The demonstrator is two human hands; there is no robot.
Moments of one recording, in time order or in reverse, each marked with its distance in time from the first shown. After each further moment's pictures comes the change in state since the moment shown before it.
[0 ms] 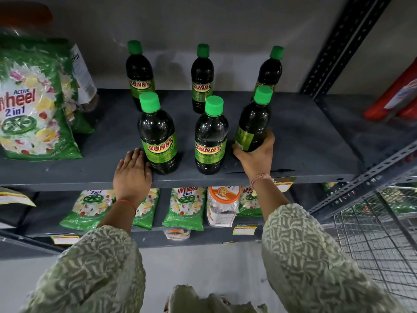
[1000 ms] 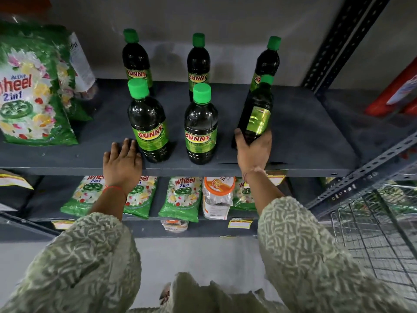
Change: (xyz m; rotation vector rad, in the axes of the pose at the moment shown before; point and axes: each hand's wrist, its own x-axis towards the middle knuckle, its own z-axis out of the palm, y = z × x) left_hand -0.006 0.002 -0.004 0.098 -0.056 -0.105; right_hand -0.005 -0.003 -0.009 -0.068 0.078 0.039
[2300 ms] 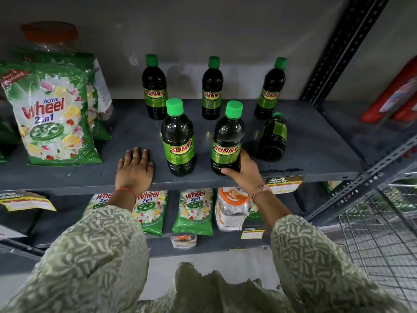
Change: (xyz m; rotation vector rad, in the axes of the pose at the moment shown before) left_hand 0.036 -0.039 -0.015 0.049 -0.103 0.128; right_hand -0.043 -0.005 0.030 -0.040 -0.512 -0.180
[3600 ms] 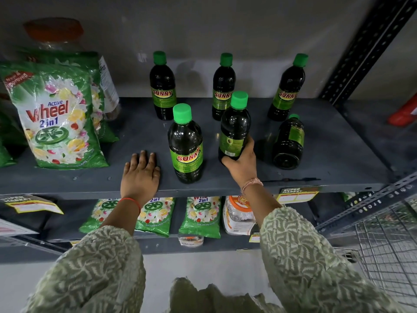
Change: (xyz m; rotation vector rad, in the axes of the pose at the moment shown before) left_hand 0.001 -0.001 0.002 -0.004 0.022 -0.007; right_hand 0.045 -0.019 0.033 0.155 0.224 0.074
